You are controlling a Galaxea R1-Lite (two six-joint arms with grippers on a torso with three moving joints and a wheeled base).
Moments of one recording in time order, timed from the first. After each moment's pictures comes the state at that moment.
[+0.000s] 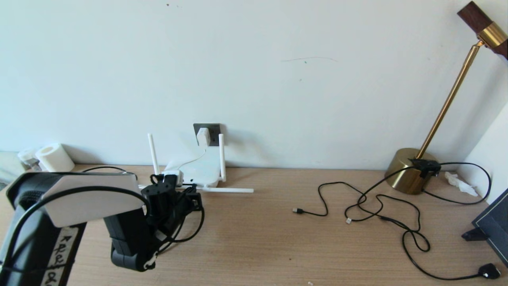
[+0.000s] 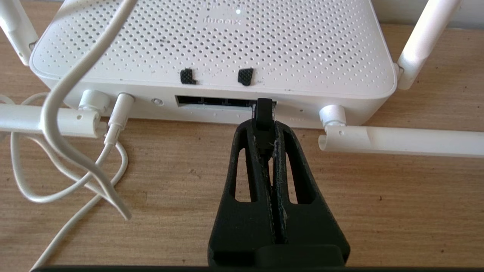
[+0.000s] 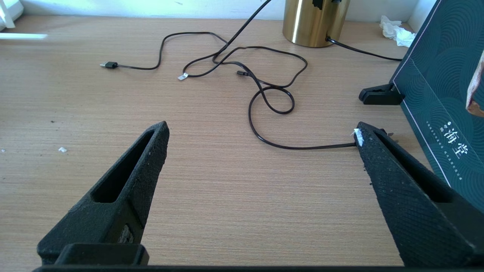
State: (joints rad) left arm -0.23 2.41 -0.72 -1.52 0.18 -0.02; right arm 0.00 0.00 -0.05 0.11 0.00 0.02
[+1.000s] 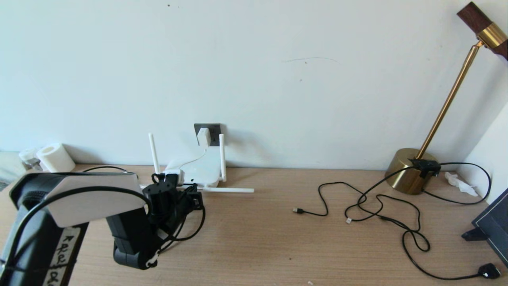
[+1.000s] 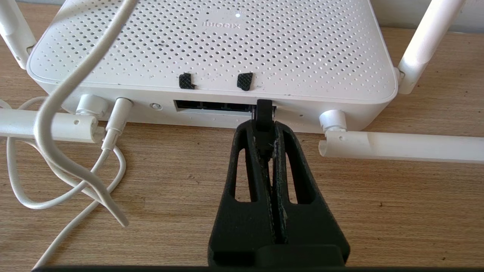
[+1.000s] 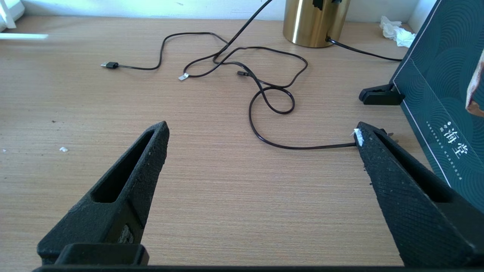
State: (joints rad) left arm -0.23 2.42 -0.75 -1.52 0.18 -0.02; right arm 0.00 0.00 -0.05 0.11 0.00 0.02
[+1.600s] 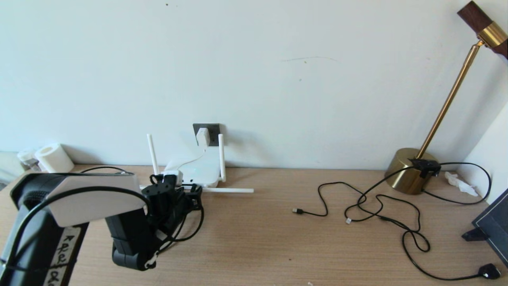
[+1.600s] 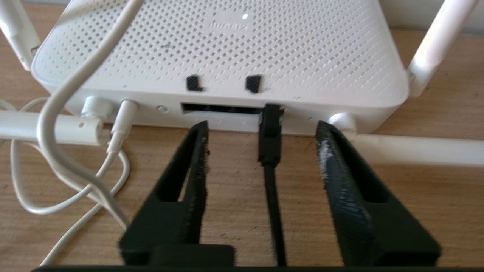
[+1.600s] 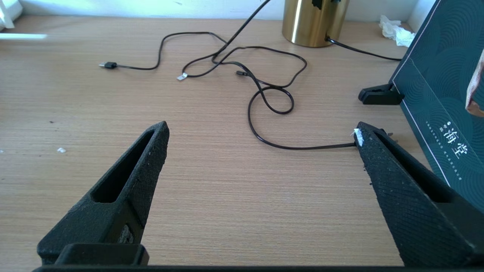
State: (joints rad) left arm -0.23 2.42 -0.73 -1.53 0.18 -0.03; right arm 0.00 0.00 -0.05 0.11 0.00 0.02
